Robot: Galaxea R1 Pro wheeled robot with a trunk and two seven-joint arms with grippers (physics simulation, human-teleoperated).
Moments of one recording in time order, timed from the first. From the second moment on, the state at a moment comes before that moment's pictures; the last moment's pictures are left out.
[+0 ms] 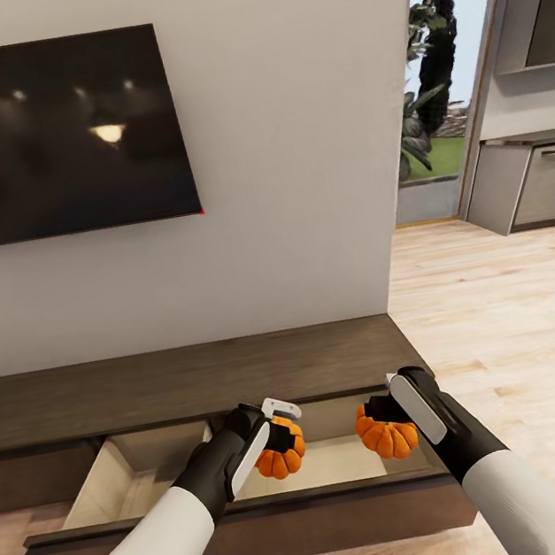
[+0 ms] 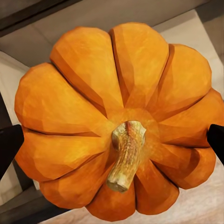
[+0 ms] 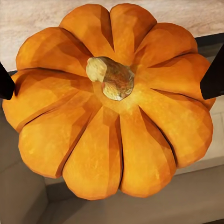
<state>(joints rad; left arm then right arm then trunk) -0.78 -0.11 -0.58 -0.74 0.33 0.86 0.16 -0.69 -0.01 0.20 -0.95 -0.69 0.95 -0.59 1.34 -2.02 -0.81</state>
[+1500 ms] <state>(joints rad) -0.78 -0.11 -0.58 -0.75 0.33 0.86 0.16 -0.69 0.00 0.20 -0.95 -0.69 0.95 -0.59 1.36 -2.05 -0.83</state>
